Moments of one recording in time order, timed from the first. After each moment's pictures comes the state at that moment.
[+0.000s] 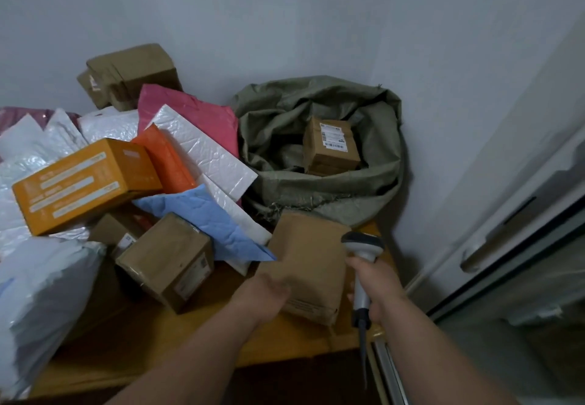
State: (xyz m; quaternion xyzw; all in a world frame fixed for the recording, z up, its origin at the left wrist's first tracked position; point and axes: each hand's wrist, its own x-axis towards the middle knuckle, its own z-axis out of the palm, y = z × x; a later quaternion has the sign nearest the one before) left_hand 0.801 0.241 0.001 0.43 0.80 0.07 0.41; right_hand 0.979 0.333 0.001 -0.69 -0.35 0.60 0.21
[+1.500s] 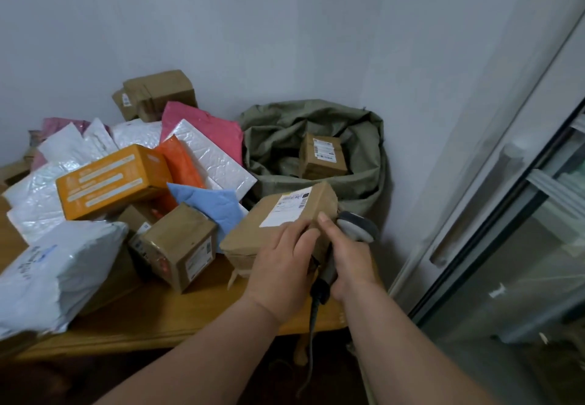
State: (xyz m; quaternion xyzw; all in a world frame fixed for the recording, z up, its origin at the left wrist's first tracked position) left_hand 0.883 0.183 0.061 0.68 0.66 0.30 -0.09; right_hand 0.980 0.261 0.072 -0.52 -0.28 0.70 0.39
